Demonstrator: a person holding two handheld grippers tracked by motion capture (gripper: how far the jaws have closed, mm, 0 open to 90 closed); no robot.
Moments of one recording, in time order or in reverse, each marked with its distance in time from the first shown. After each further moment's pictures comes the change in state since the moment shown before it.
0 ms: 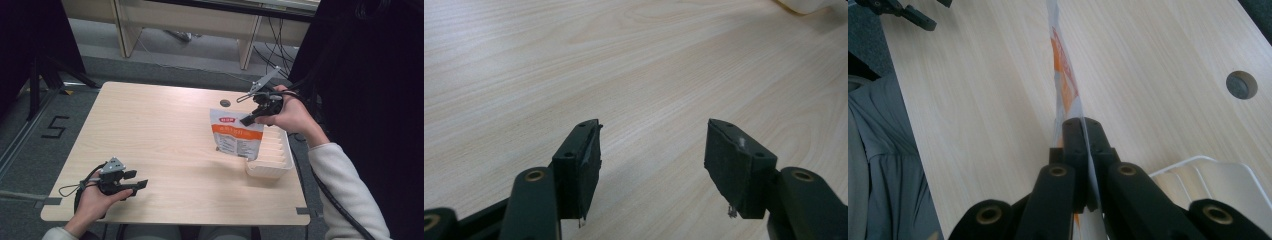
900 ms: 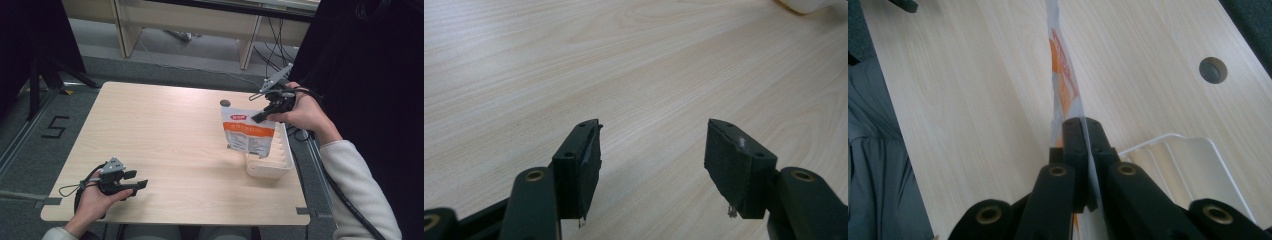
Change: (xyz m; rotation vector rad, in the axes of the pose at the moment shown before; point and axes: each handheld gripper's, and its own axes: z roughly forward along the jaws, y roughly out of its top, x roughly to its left) left arm 0.000 0.000 0.000 0.000 0.001 -0.001; right arm -0.015 -0.015 -0.020 0.019 -0.043 -0.020
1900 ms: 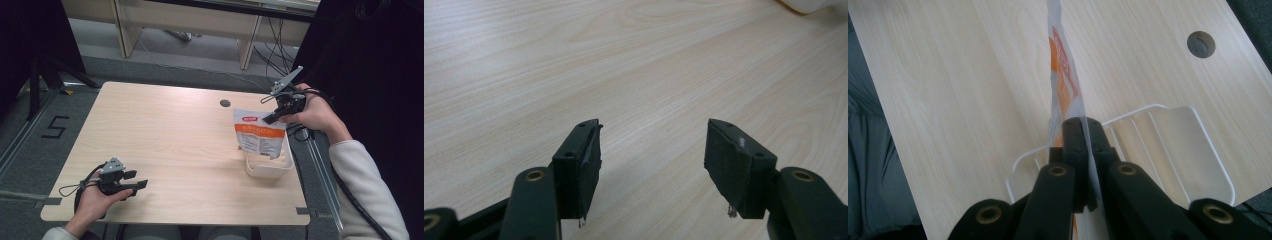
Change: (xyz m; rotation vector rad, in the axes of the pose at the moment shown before) left arm 0.000 0.000 0.000 0.000 0.000 -0.003; right arm -0.020 -0.026 -0.006 0.039 -0.019 -0.013
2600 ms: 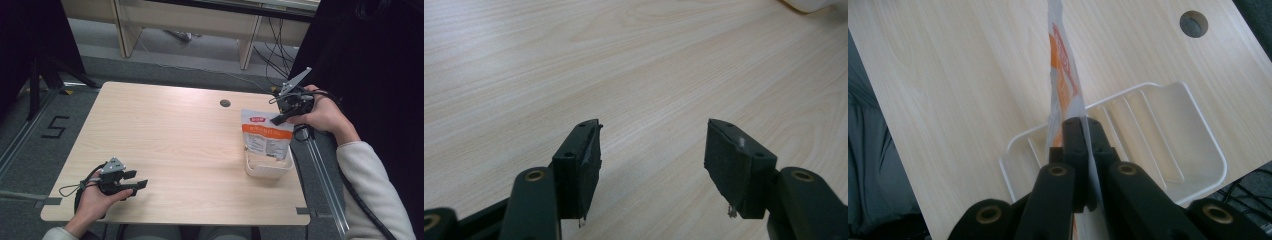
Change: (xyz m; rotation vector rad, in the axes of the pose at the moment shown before) left arm -0.001 0.000 0.000 0.003 0.005 -0.008; right arm -0.009 -0.018 -0.008 0.018 -0.009 0.031
